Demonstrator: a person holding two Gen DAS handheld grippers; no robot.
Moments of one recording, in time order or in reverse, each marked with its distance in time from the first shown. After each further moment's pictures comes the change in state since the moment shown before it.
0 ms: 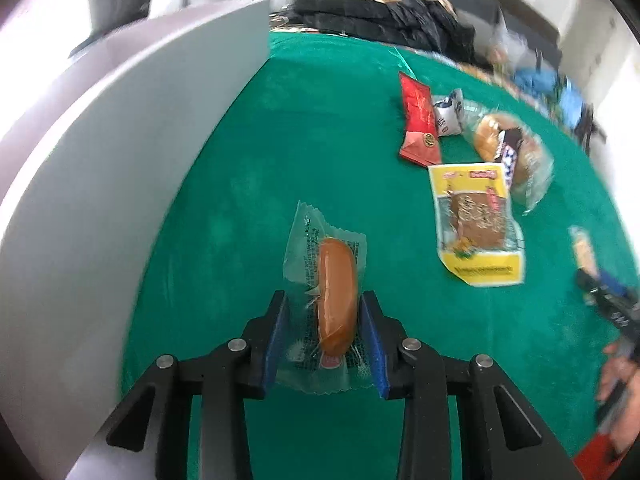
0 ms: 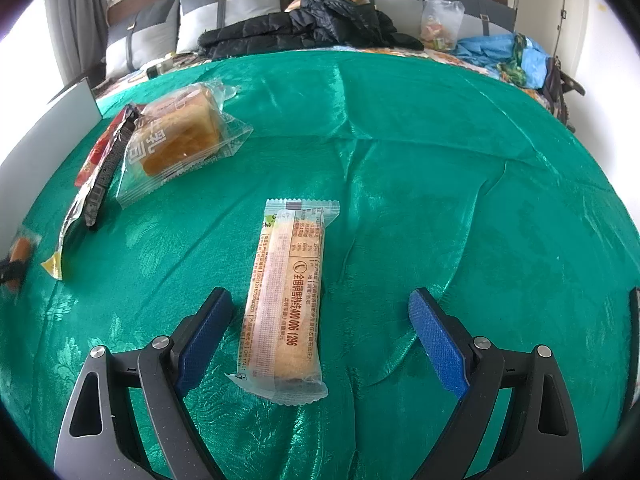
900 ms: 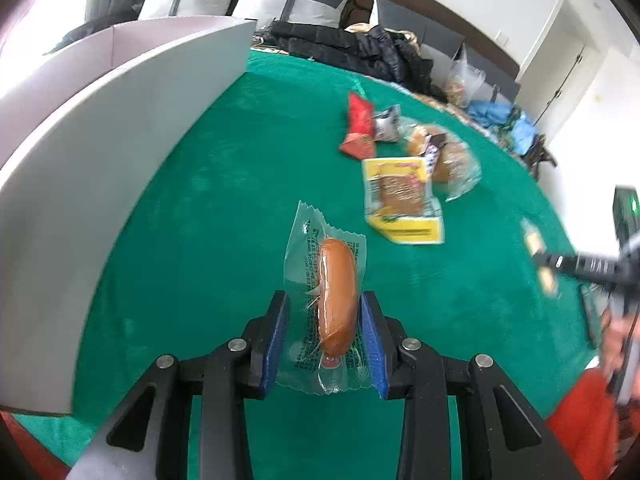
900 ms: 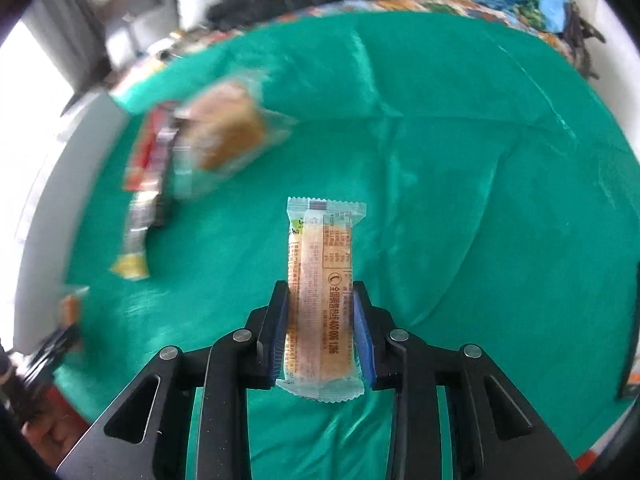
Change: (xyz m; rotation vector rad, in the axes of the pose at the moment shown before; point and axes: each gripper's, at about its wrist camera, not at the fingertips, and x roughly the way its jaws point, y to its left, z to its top) left arm -0.042 -0.005 -0.039 -0.010 -0.102 -0.201; right arm -0.040 0.022 0.028 0.093 0.211 0.178
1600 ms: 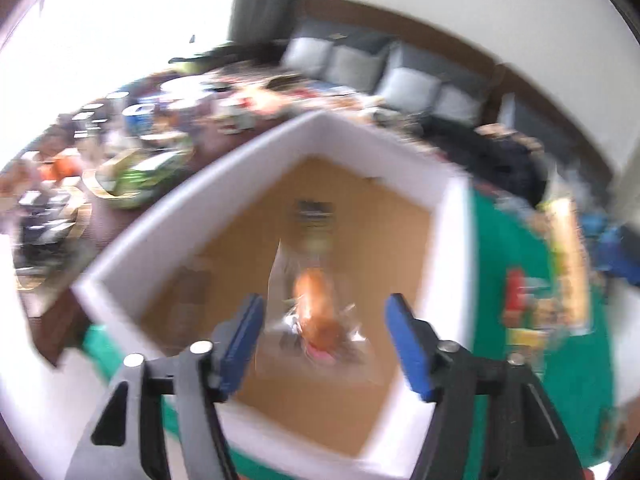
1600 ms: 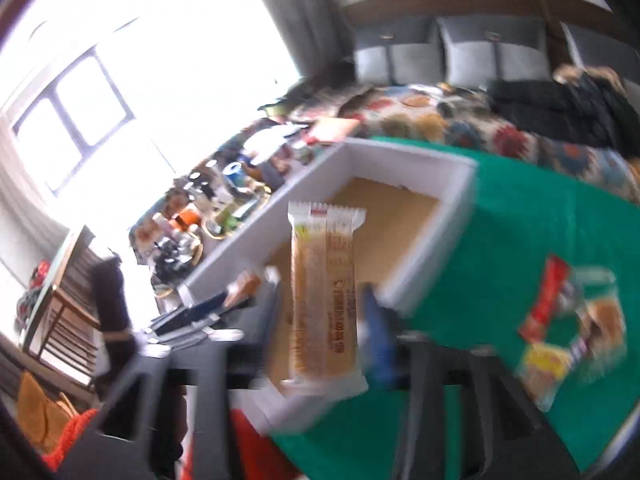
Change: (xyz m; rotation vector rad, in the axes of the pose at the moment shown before) left arm -0.175 0.187 0.097 -0.256 -0.189 0.394; right arm -0.088 0.388 0.050 -0.479 -0.148 0.518
